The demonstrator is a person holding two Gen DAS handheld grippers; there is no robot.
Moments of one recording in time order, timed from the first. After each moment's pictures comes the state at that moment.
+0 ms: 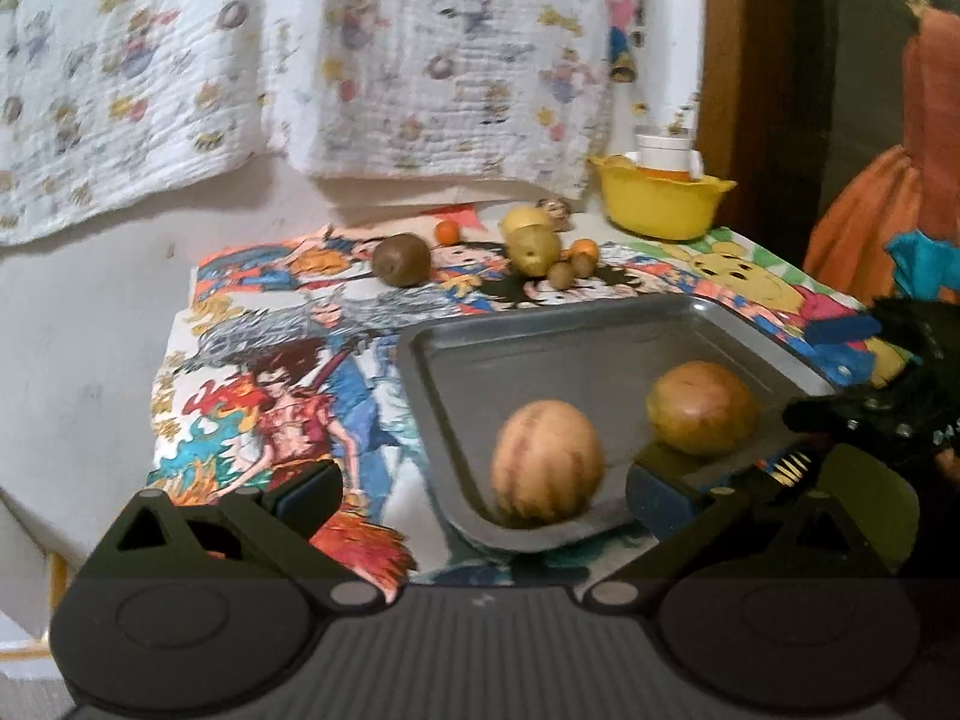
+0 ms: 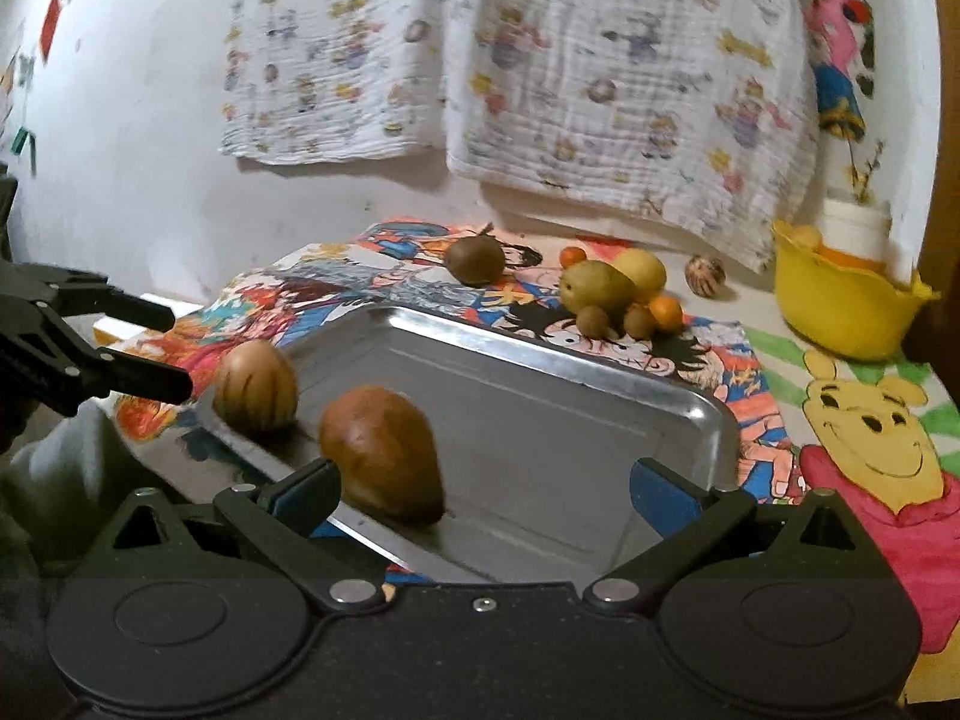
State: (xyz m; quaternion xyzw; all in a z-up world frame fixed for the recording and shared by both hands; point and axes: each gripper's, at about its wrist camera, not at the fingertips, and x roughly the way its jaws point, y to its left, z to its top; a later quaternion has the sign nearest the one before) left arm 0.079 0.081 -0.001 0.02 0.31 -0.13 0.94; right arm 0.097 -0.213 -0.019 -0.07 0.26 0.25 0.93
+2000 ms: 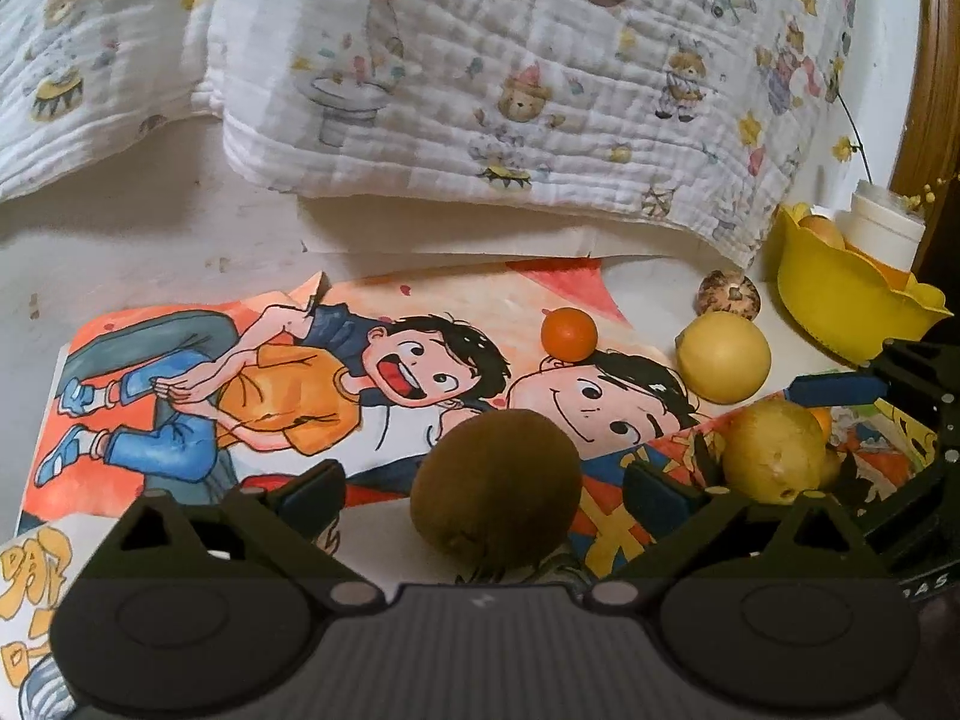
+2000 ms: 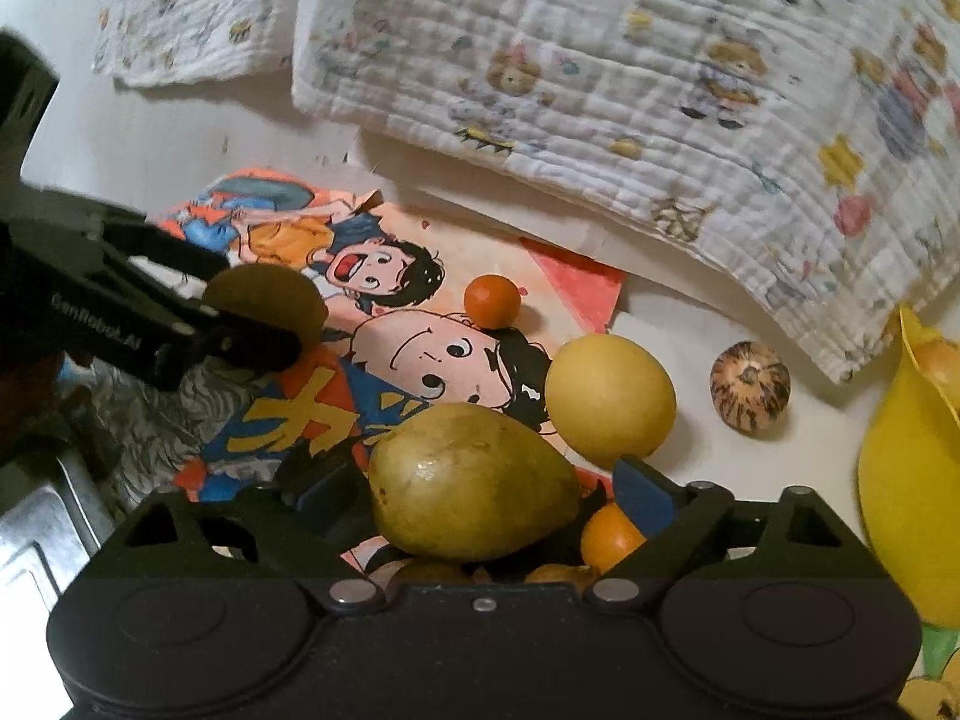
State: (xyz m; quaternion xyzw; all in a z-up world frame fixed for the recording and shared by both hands) left arm 0.392 0.074 -0.044 -0.02 0.34 -0.11 0.93; right arm 0.398 -0.143 -0.042 -0.18 0.32 0.24 0.90
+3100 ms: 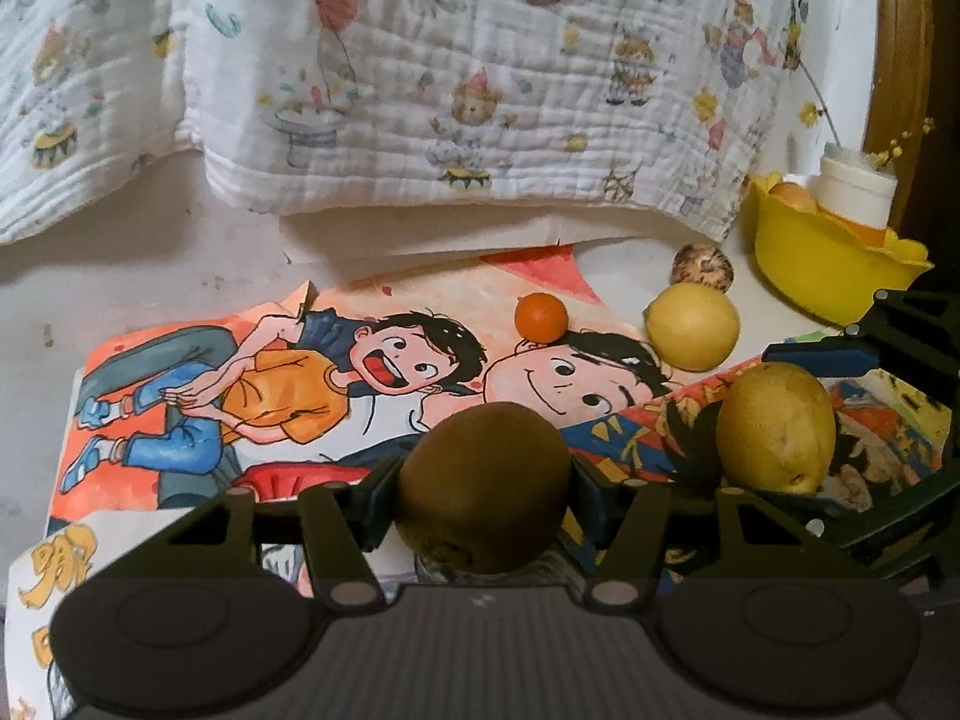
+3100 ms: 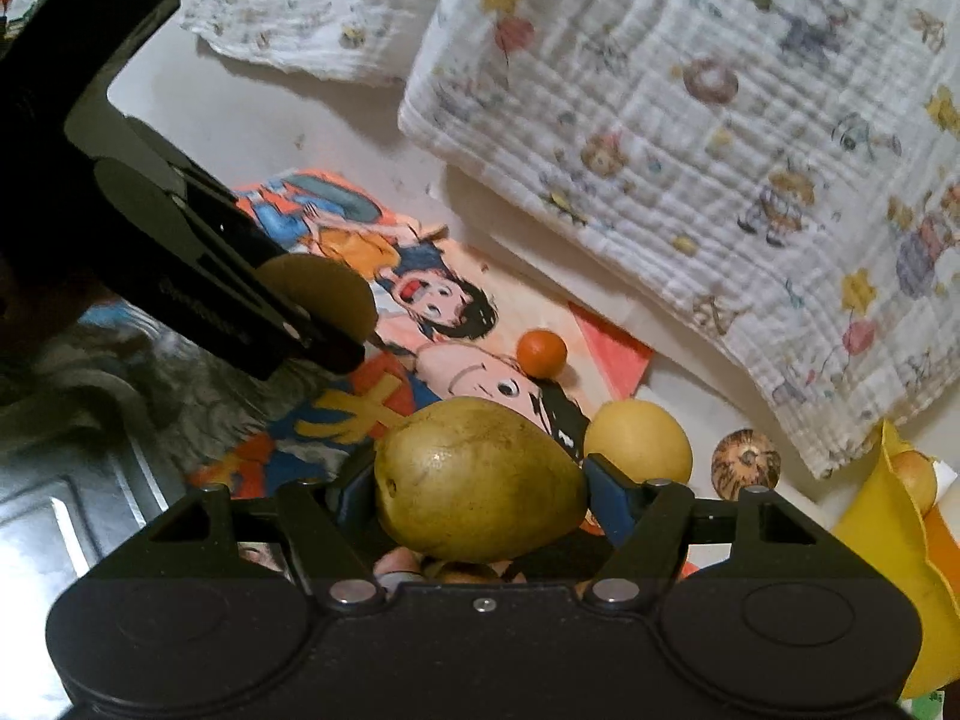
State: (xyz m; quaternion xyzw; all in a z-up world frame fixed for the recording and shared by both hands) left arm 0.365 0.062 -0.033 0.02 0.33 -0.12 0.94; right arm 0.351 -0.126 -0.032 -0.26 0.24 0.27 0.90
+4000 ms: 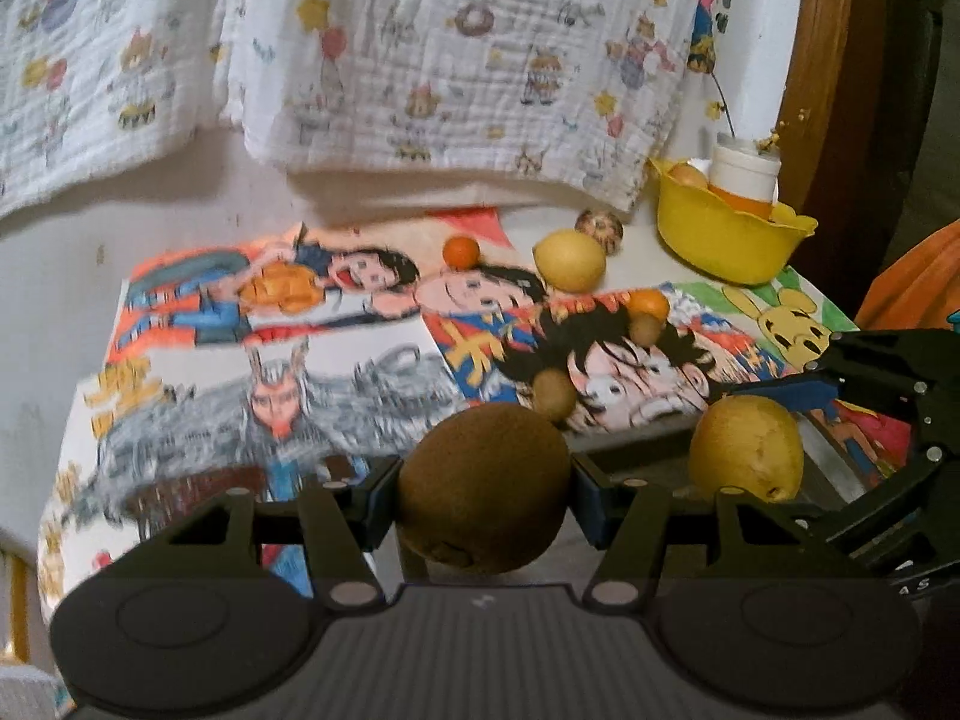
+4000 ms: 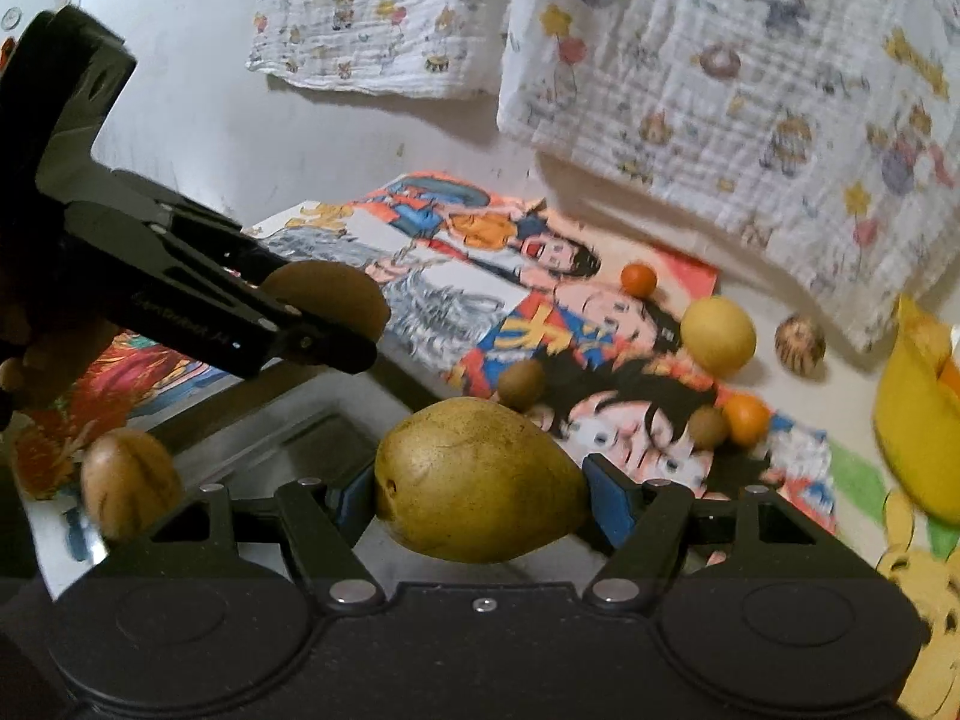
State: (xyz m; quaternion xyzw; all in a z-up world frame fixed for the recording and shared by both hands) left arm 0.235 0.056 -0.002 -0.01 0.36 -0.14 0.92; right arm 0.230 -0.141 -0.012 -0.17 0.31 0.32 0.88
